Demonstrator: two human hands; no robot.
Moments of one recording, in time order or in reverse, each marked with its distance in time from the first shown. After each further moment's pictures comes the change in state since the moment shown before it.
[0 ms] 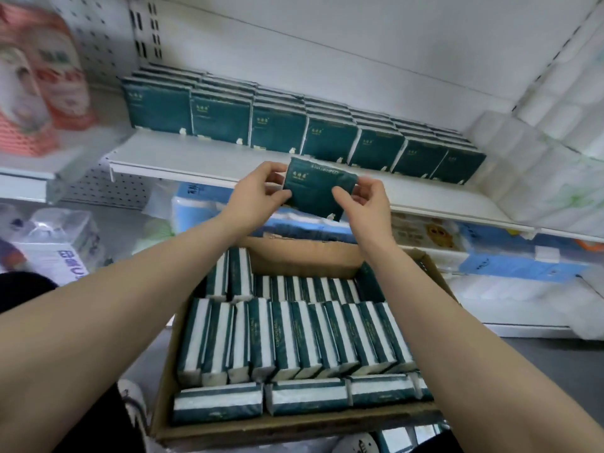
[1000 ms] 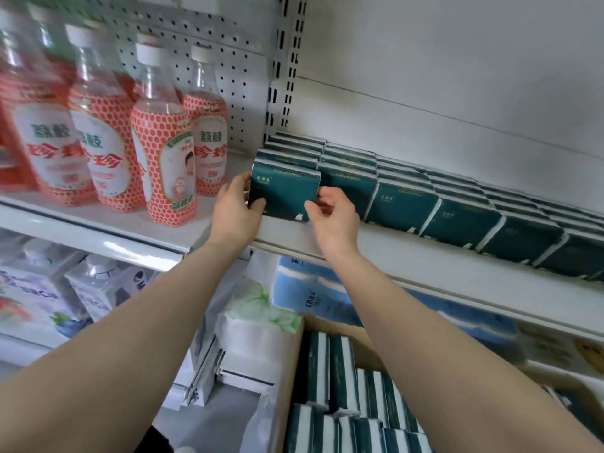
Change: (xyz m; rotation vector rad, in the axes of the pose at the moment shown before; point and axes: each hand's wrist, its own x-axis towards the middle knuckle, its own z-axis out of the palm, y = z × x) left_hand 0.059 -0.080 -0.200 0.201 0.484 -0.142; right_hand 0.058 -0.058 0.267 -0.051 -0.207 -0.236
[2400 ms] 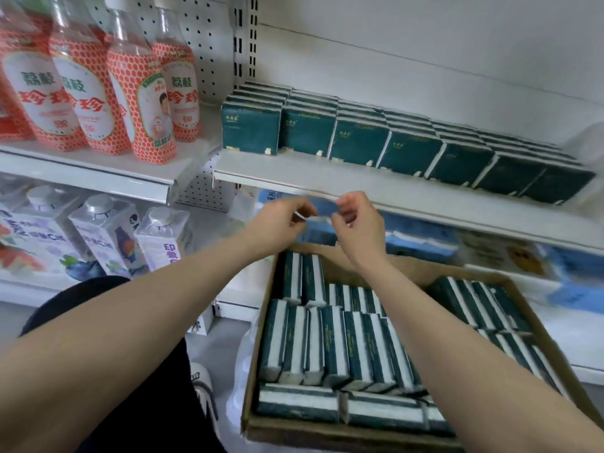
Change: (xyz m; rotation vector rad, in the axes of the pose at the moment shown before) left_hand -0.146 0.041 0.047 0.193 -0.529 0.319; right_hand -0.133 0.040 -0.122 -0.258 0.001 -0.024
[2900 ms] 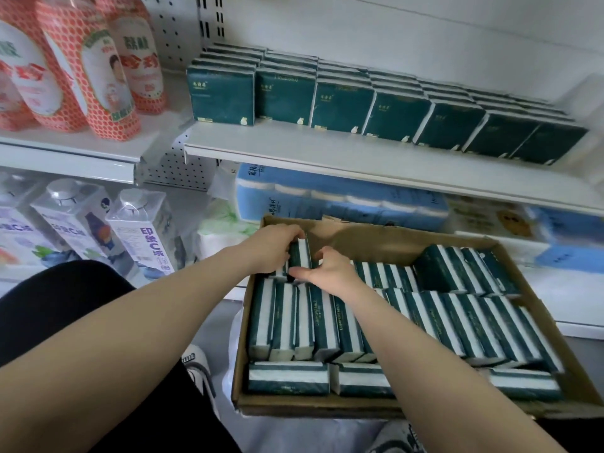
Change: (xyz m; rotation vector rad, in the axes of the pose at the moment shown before) left_hand -0.021 -0.028 0.057 0.330 -0.449 -0.024; right_hand -0.061 0.050 0.025 -0.262 -0.608 0.526
